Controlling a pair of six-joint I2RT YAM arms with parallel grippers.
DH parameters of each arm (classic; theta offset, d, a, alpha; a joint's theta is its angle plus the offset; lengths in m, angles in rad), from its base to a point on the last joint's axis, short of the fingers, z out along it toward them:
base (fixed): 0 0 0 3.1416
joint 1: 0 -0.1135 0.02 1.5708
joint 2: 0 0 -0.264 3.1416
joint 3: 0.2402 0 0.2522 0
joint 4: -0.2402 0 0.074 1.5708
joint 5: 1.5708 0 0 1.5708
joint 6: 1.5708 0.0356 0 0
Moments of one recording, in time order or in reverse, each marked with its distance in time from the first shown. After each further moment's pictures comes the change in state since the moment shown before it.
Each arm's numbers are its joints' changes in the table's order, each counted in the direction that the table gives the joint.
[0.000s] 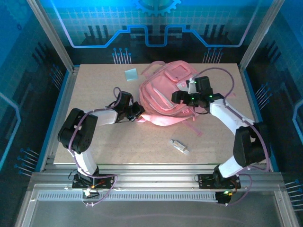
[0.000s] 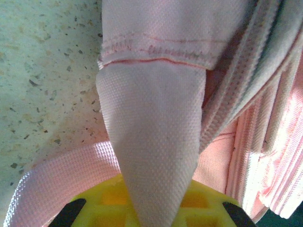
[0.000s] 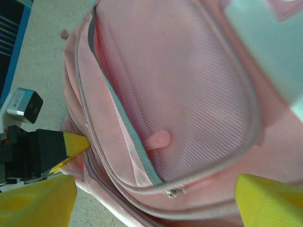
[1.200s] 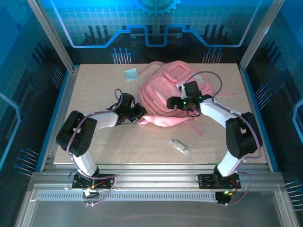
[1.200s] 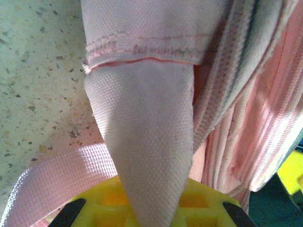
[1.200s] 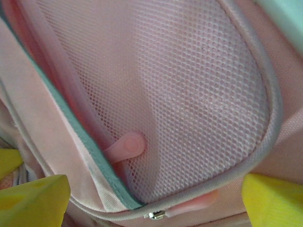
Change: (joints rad) left arm 0.046 -0.039 -0.032 0.024 -0.016 -0.034; right arm -0.072 0.116 -0.005 0.001 0.168 0.006
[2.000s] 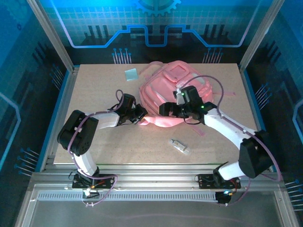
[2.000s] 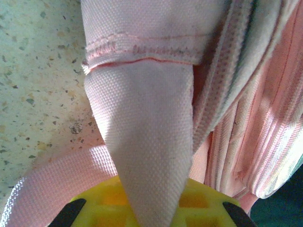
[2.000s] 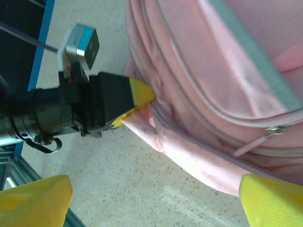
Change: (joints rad) left arm 0.012 0.016 0.000 0.005 -0.007 -0.023; right arm -0.127 -0.274 -0.102 -0.036 -0.155 0.134
